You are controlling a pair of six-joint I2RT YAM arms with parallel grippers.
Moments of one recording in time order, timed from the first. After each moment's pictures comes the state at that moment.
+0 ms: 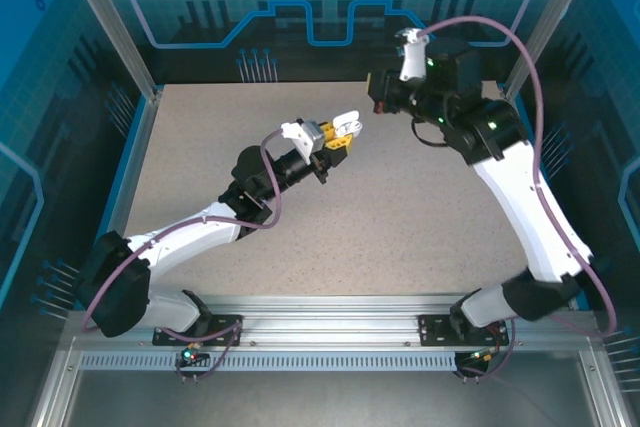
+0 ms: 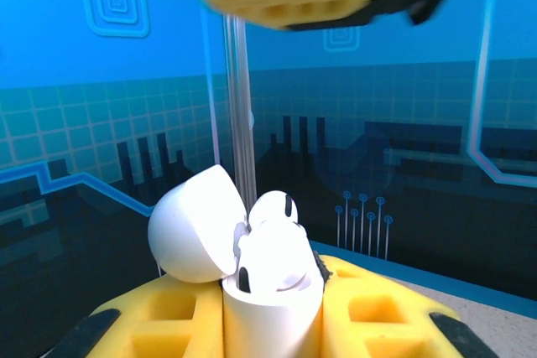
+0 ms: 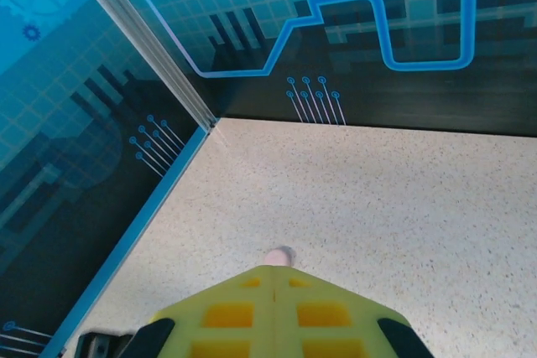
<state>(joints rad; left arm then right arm) -0.67 1.37 0.86 0.74 0.26 -0.01 0.51 1.49 1.92 -0.82 -0.09 0.39</state>
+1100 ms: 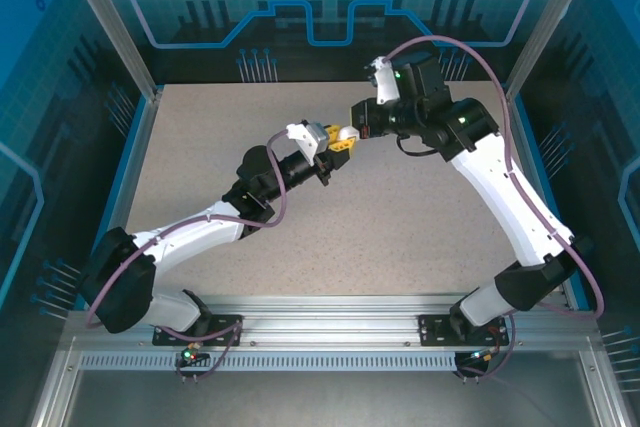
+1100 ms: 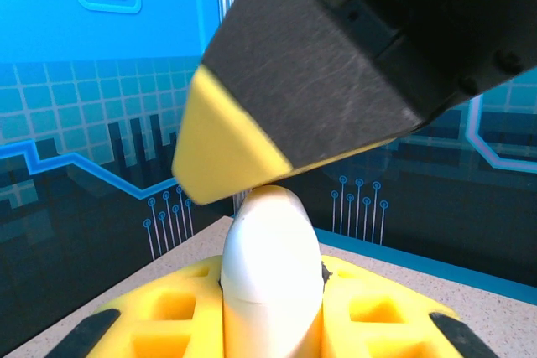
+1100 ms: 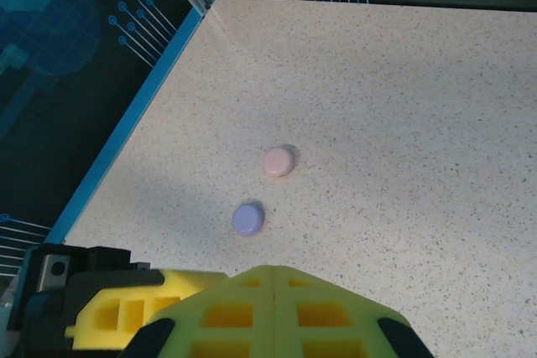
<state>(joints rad) -0.67 1.40 0.86 0.73 0.25 -0.01 0.55 1.51 1.83 -0.94 -0.18 0.36</state>
